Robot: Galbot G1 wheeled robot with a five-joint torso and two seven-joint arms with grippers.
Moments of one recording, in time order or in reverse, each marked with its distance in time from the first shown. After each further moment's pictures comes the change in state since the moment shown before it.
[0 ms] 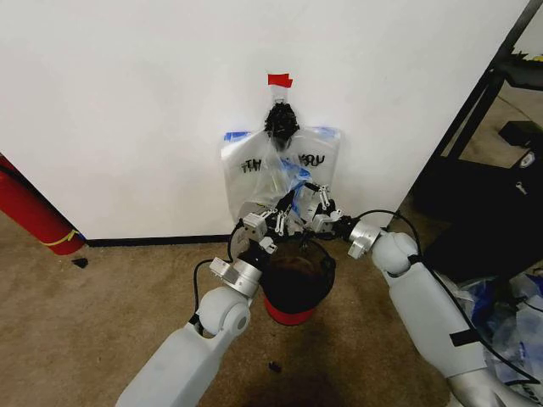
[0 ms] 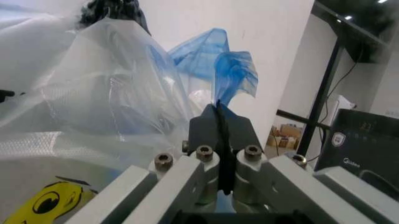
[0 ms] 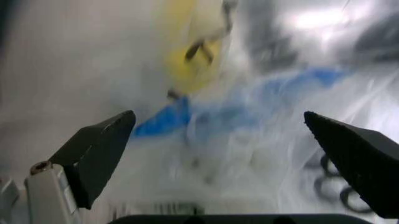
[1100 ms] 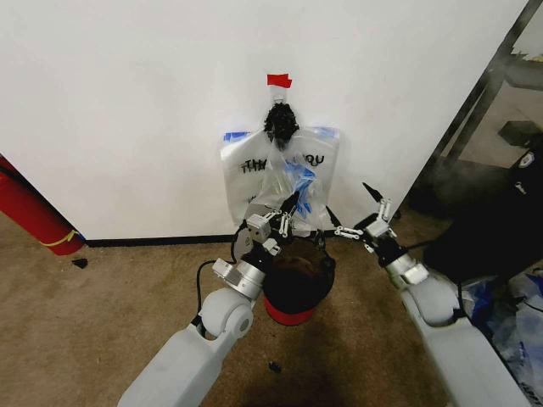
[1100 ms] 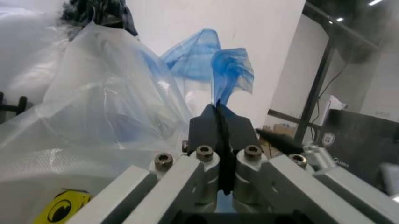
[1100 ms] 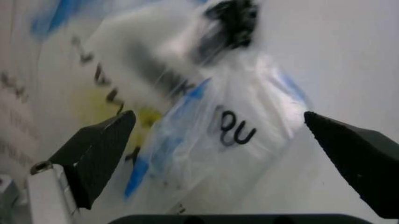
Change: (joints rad) left arm -0.019 -0.001 0.024 0.003 -0.012 0.004 0.003; right arm -0.250 -0.134 0.070 0.237 0.557 -0.097 0.099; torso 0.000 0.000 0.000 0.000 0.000
